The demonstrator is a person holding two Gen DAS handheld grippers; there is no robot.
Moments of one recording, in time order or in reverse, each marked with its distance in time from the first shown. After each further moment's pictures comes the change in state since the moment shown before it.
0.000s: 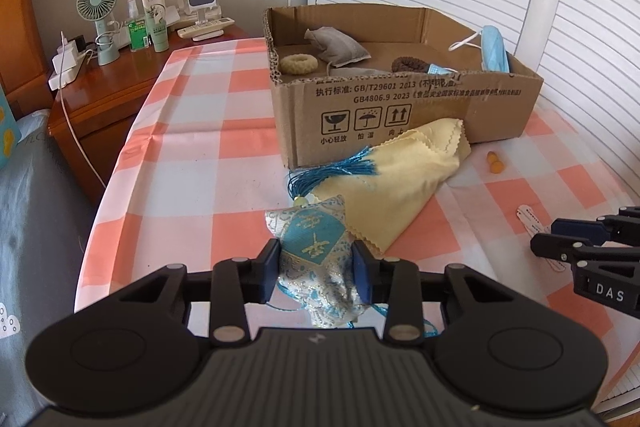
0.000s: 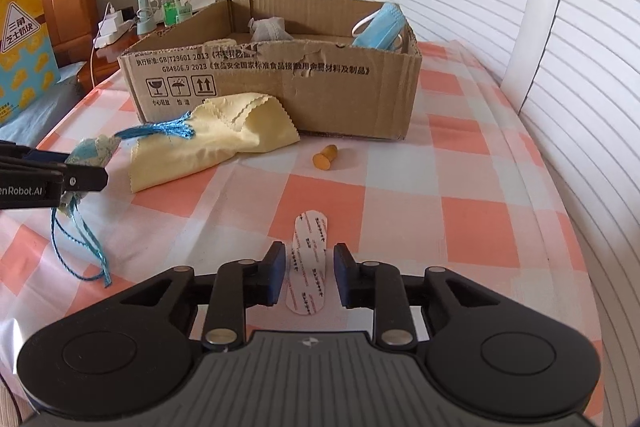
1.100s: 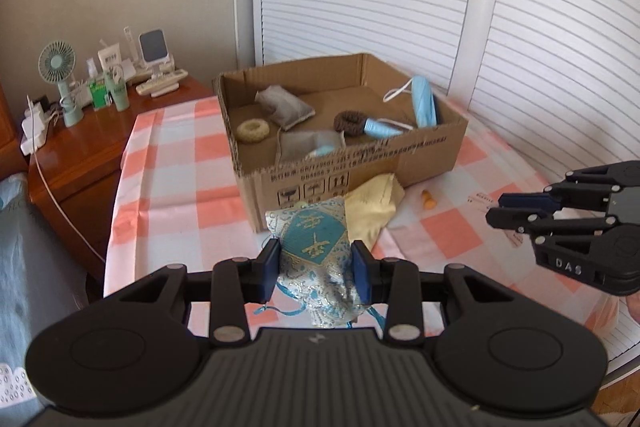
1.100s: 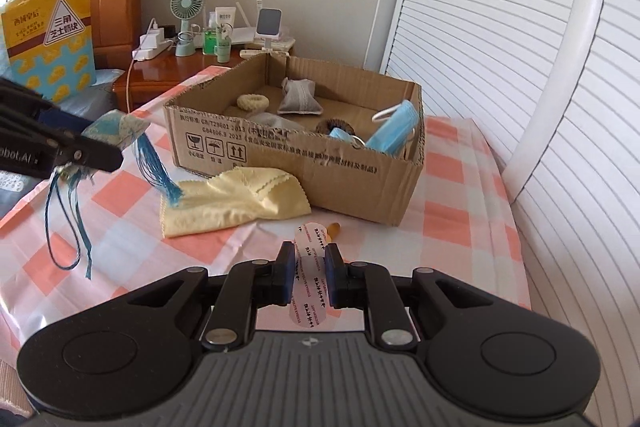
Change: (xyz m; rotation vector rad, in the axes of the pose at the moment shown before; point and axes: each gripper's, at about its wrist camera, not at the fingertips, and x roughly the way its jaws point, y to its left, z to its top) left arm -0.060 -0.004 0.040 0.131 -0.070 -0.121; right arm -0.050 0.000 0.033 -0.171 -0.110 0.037
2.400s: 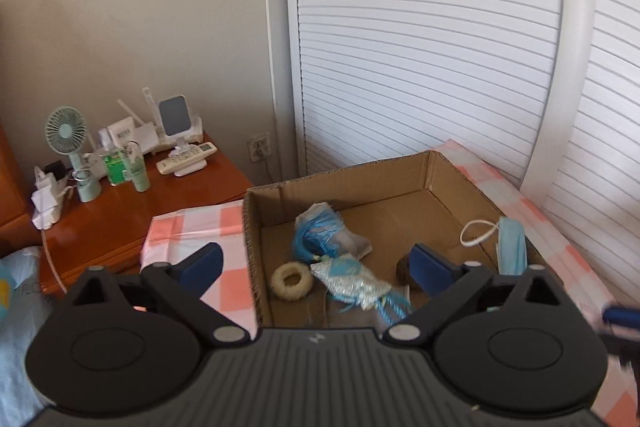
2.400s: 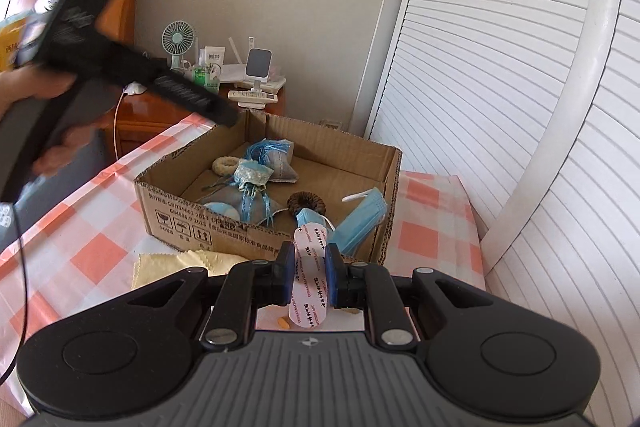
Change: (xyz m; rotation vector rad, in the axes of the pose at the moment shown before) left arm 0.075 0.017 0.110 -0.020 -0.119 0.141; right arm 0.001 -0.028 0.062 -0.035 -0.082 -0.021
